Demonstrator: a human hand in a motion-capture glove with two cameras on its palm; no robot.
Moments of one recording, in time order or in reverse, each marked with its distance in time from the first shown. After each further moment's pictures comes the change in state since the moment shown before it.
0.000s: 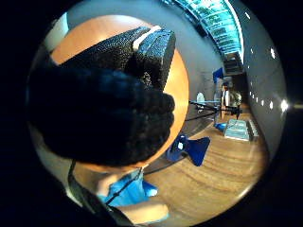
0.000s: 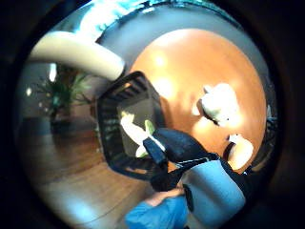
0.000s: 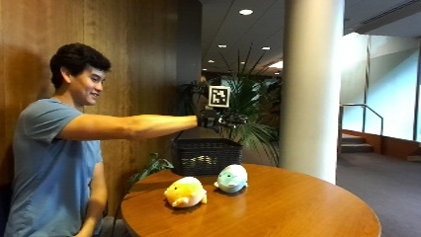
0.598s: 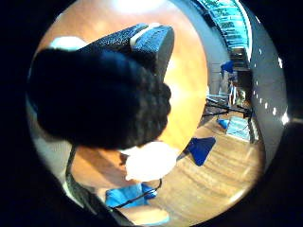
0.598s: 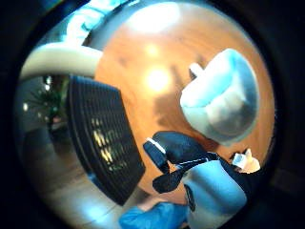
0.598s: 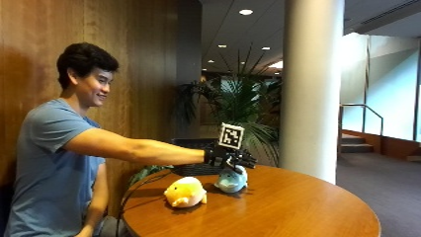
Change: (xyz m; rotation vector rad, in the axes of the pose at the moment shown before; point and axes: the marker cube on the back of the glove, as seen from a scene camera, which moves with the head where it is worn) arm 0.064 -0.037 0.158 -0.170 0.084 0.023
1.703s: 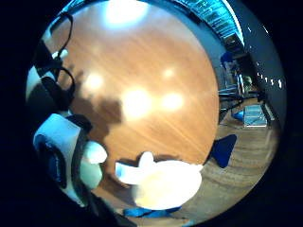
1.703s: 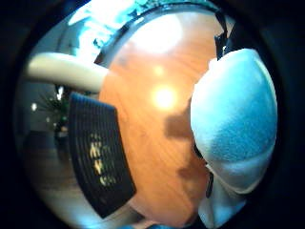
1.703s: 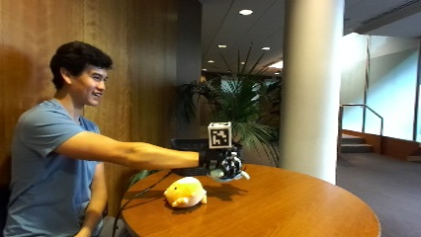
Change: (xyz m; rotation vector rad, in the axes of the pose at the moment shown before) arm 0.035 0.013 0.006 0.271 -0.063 0.106
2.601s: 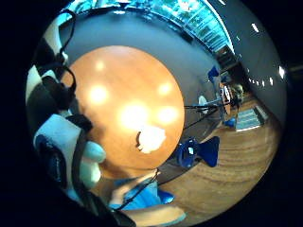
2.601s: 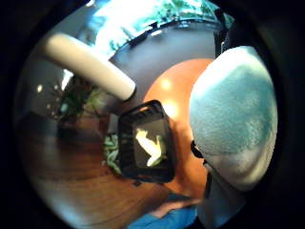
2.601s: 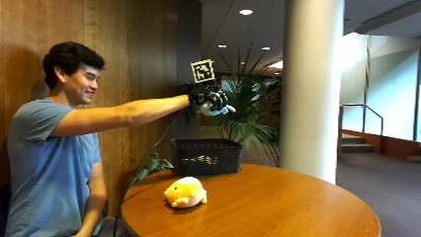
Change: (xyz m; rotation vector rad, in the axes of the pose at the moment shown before) arm -0.118 0.048 -0.269 0.180 -0.144 -0.116
